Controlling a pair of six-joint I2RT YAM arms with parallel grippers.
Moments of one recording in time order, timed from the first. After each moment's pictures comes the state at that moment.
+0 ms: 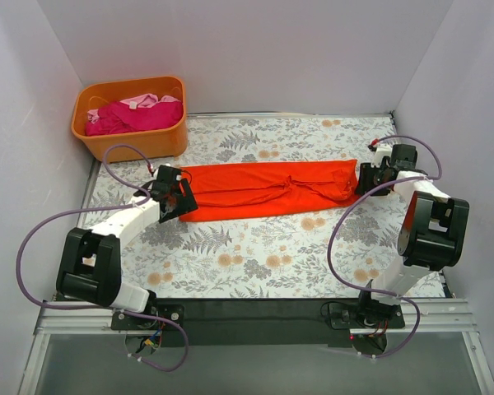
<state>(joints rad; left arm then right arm) -0.27 1.44 0.83 -0.39 -0.19 -0.58 -0.21 1.70 1.05 -0.34 -0.36 -0.21</state>
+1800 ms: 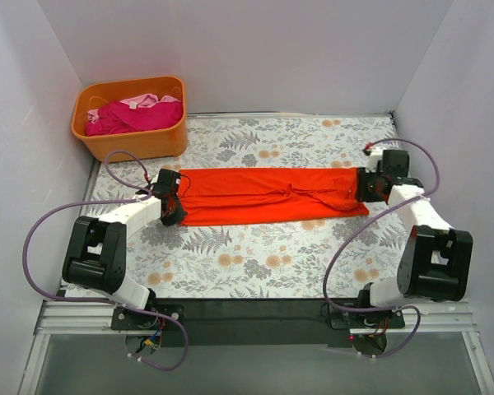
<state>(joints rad) -0.23 1.53 0.81 -0.41 -0.21 -0.64 -0.19 1.48 0.92 -0.41 -0.20 -0.11</state>
